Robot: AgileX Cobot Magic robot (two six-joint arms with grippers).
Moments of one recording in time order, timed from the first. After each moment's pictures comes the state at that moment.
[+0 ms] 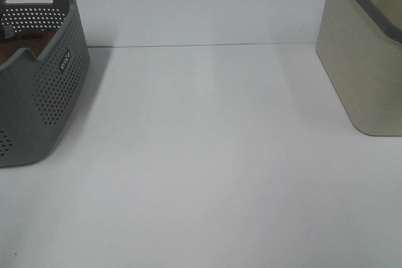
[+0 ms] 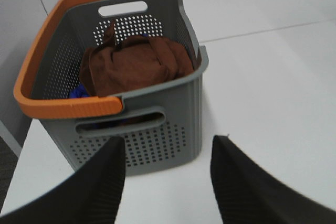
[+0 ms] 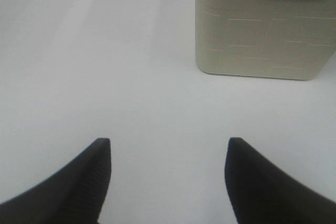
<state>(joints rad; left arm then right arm) -0.05 0.12 -0.51 0.00 0.78 0.08 0.01 -0.01 -0.50 0.07 1.07 -0.09</state>
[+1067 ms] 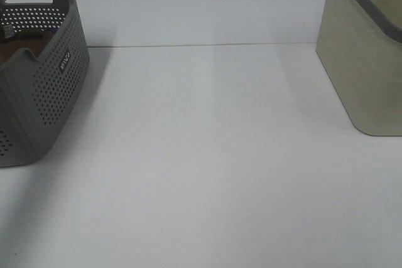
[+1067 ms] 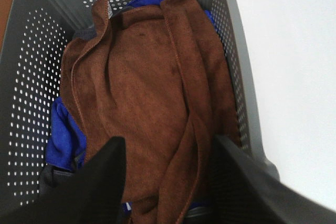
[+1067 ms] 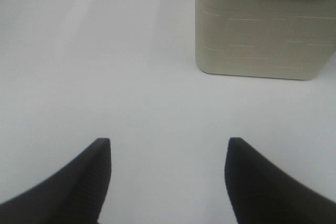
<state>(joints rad) -0.05 1.53 -1.41 0.13 0.84 -0.06 0.01 -0.01 -0.50 0.07 1.07 -0.09</state>
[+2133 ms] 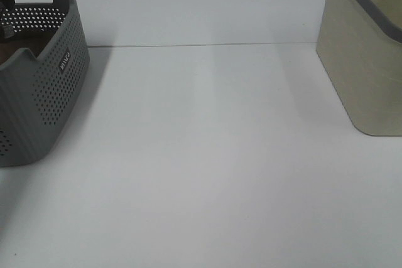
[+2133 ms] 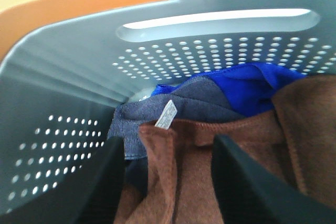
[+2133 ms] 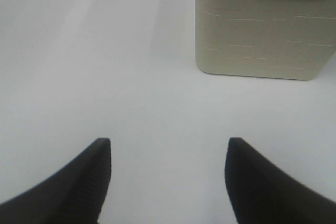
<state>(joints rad) 0.05 2.37 -2.27 0.27 0.94 -0.05 0.01 -0.01 -0.50 0.07 1.07 -0.09</state>
